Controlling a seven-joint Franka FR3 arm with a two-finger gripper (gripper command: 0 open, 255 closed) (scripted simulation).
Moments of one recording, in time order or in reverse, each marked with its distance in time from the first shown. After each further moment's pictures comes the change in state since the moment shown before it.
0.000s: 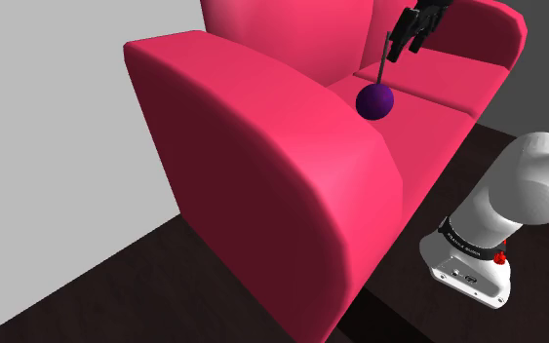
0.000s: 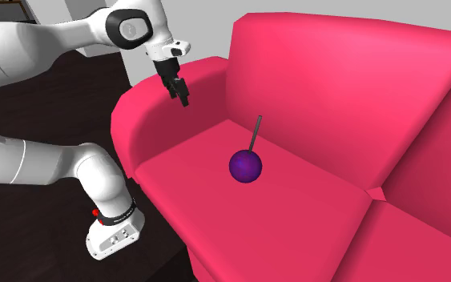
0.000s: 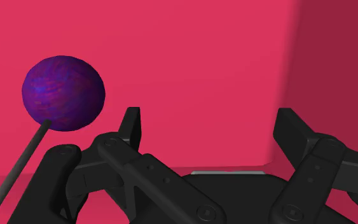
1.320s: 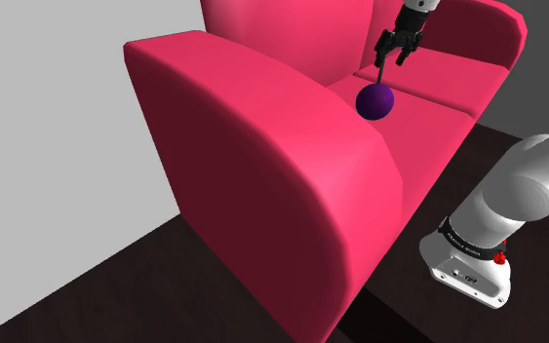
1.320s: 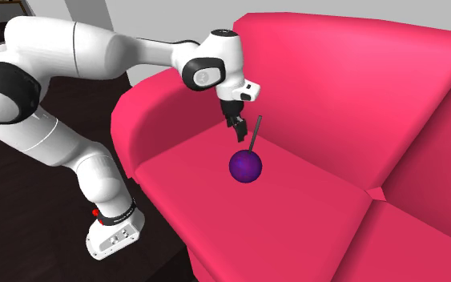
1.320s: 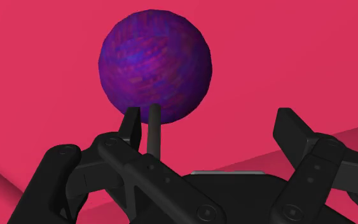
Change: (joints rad) arm -0.117 0.430 -0.329 0.100 0.003 0.329 -0.140
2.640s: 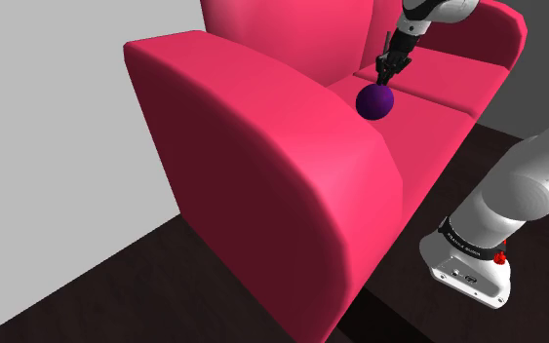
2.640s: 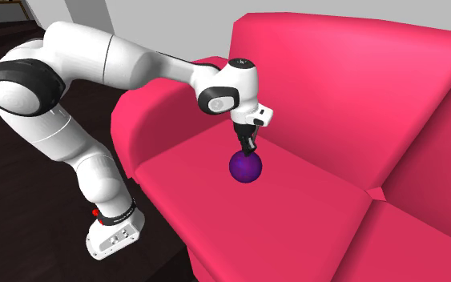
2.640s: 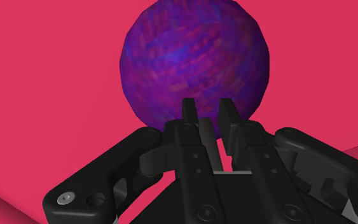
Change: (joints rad) arm -0.013 0.148 -0.083 -0.028 0.060 0.164 -0.063
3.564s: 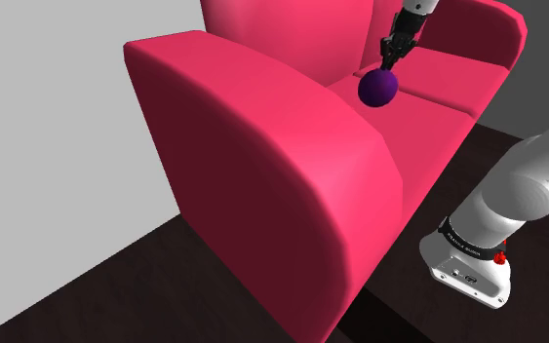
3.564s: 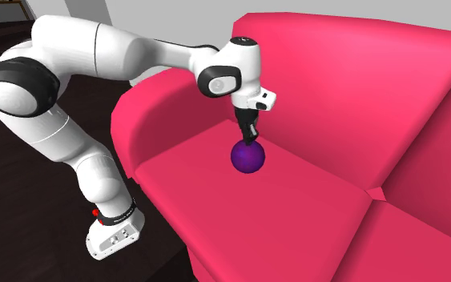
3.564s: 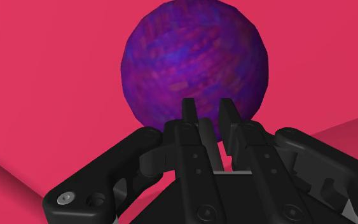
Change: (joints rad) arm 0.002 -0.020 0.013 0.116 -0.008 -0.136 0.018
